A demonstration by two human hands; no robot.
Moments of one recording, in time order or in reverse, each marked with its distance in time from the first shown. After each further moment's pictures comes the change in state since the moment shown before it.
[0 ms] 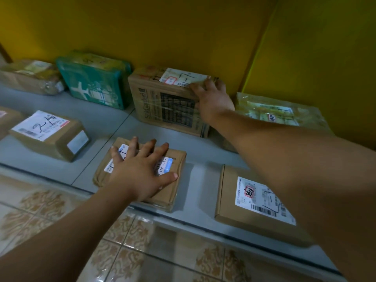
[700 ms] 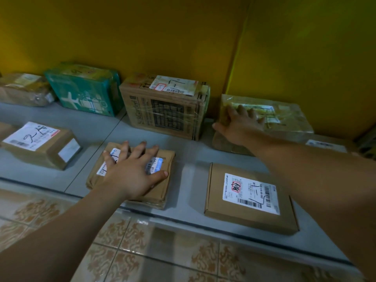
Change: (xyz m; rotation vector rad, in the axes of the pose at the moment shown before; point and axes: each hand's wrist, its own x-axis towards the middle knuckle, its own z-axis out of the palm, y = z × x) left_hand 0.002 0.009 -0.007 -0.021 -0.017 -0.015; right_hand -0.068 0.091 0.012 0.026 -0.137 0.334
